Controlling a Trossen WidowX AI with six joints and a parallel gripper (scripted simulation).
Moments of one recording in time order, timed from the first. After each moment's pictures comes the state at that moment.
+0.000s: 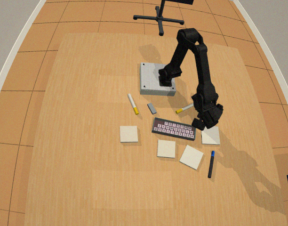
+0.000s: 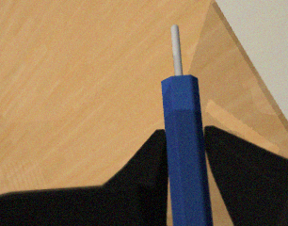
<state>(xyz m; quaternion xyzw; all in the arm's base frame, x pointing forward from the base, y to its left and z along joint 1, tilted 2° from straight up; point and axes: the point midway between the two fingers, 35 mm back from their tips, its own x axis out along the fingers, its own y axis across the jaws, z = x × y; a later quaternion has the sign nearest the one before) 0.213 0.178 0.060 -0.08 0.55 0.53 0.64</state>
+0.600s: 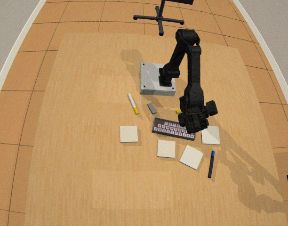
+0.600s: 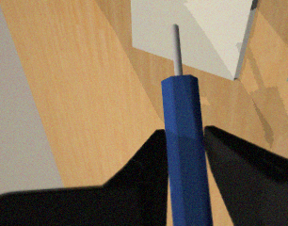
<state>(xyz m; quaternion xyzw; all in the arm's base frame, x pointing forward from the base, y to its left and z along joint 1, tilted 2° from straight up) 0.242 0.133 0.073 0.24 0.67 0.30 0.63</state>
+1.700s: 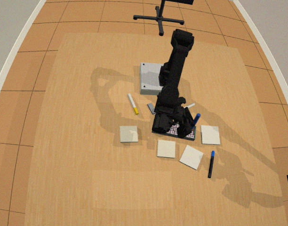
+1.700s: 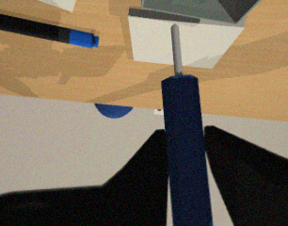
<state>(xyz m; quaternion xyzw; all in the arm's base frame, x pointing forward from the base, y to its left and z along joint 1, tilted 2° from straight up) 0.277 0.054 0.101 0.72 0.63 -0.12 0.28</state>
